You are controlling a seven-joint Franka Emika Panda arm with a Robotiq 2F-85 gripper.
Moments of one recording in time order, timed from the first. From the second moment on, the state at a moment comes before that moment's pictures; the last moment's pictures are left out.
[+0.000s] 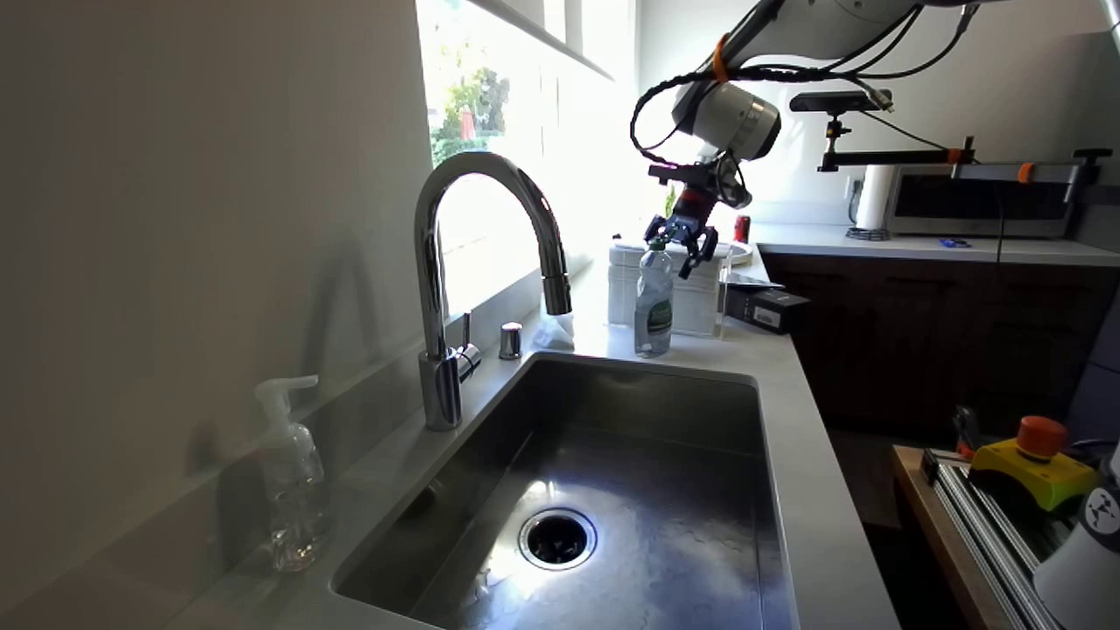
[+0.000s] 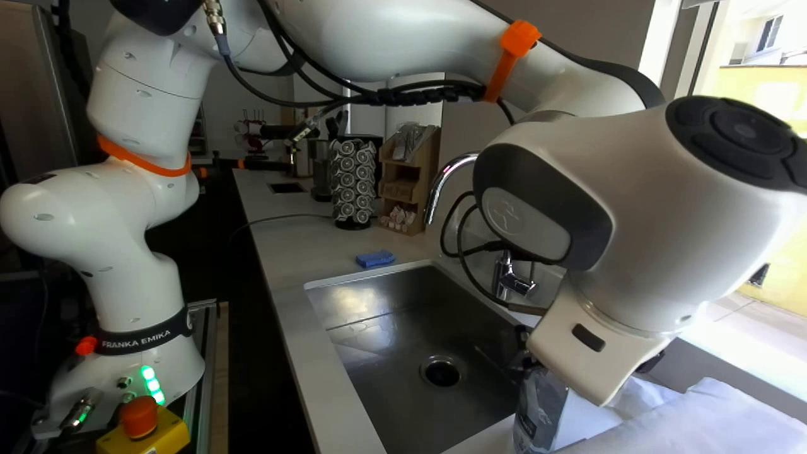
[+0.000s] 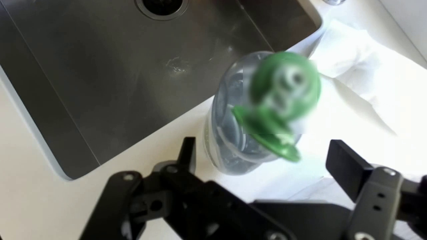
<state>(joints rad) -0.54 0.45 -0.40 -1.71 0.73 1.92 0.84</state>
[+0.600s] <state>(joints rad) -0.54 0.37 -0.41 -1.68 0.54 1.88 0.75</state>
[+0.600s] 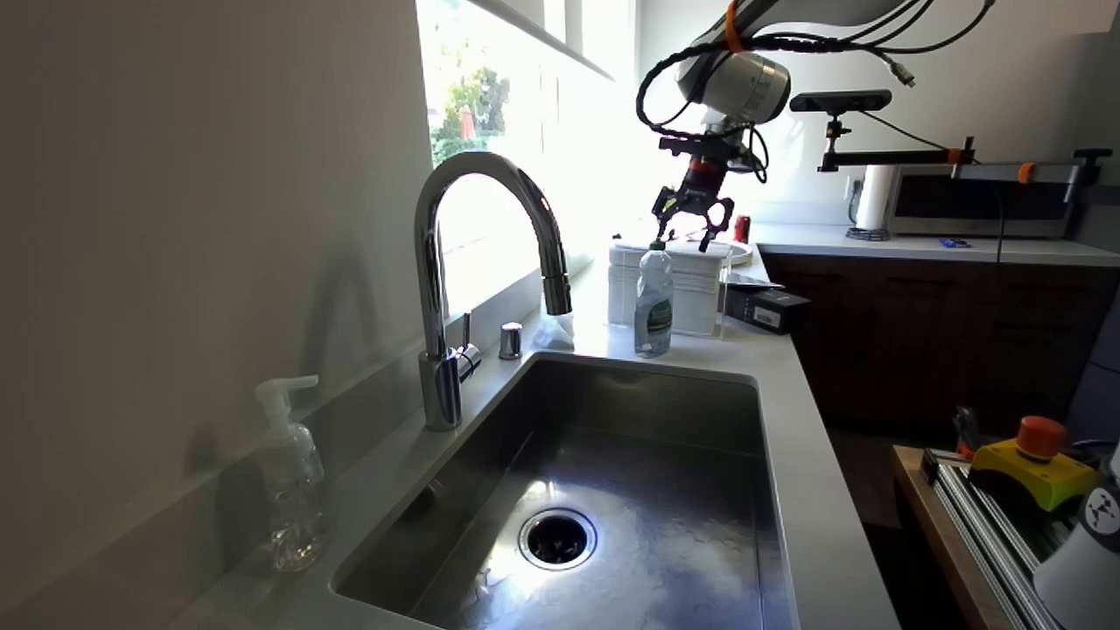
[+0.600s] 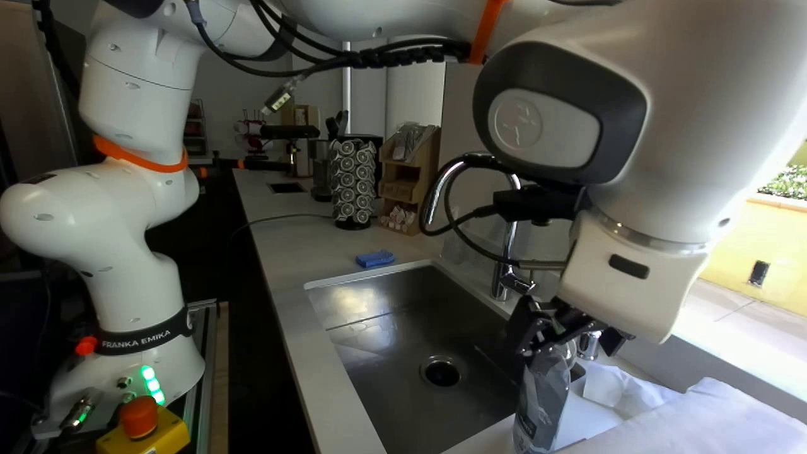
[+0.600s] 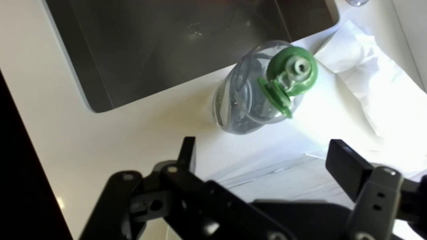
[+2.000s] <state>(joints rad) -0.45 0.20 -0.34 -1.62 0.23 1.72 -0.03</state>
